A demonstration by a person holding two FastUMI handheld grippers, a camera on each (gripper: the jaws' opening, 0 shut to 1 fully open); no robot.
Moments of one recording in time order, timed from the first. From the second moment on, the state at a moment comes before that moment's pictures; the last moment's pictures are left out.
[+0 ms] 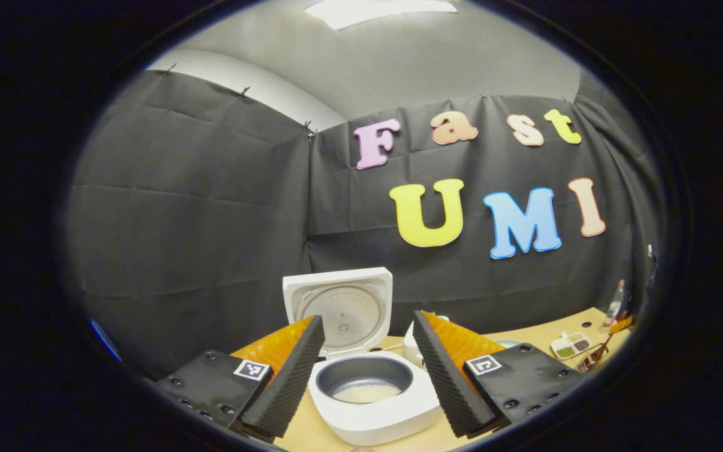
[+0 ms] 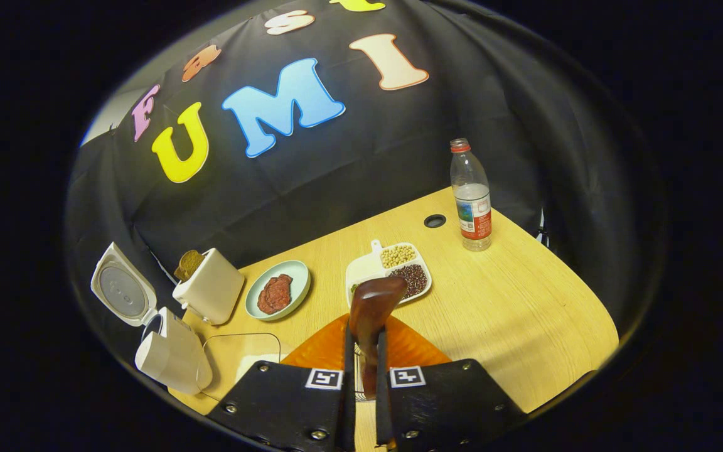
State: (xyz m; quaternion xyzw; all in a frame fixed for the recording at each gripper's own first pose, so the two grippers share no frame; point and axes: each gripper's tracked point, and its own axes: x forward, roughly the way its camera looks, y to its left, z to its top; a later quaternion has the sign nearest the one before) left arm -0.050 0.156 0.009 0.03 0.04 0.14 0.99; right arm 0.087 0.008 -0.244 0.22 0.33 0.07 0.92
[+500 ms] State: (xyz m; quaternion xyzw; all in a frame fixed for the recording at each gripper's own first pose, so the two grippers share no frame) left arm -0.022 0.168 0.022 0.04 0.03 0.15 0.99; right arm 0.082 -0.066 -0.163 0.06 0.22 -0.01 0.97
